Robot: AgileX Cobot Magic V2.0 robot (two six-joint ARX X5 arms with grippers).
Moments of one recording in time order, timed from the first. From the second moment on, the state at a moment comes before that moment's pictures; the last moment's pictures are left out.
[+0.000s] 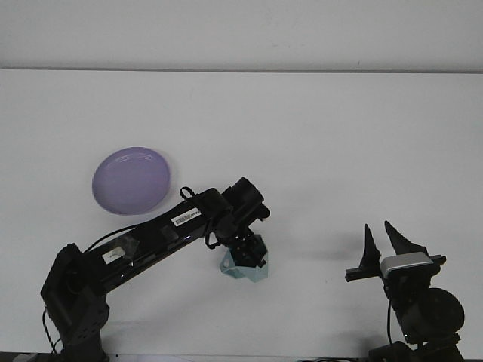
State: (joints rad) left arm -0.82 1.86 1.52 -0.83 0.21 0.03; right arm 0.24 0.27 0.48 -0.30 0.08 0.00
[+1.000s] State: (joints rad) left arm -0.03 1.59 1.58 -0.95 0.12 0.07; right arm 0.24 0.27 0.48 -0.30 0.05 0.01
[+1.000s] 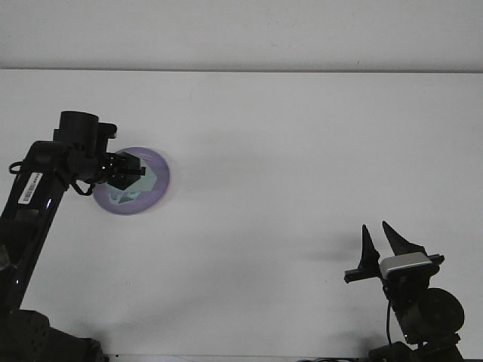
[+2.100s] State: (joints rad) left arm 0.04 1.87 1.59 -0.80 0.00 0.09; right arm 0.24 0.27 0.48 -0.30 0.05 0.01
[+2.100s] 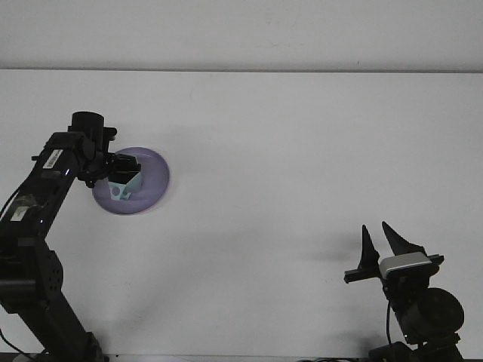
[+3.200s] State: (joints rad) left arm 0.05 1.08 1.59 -0.80 0.08 0.05; right arm 0.24 0.27 0.48 -0.30 0.05 0.01
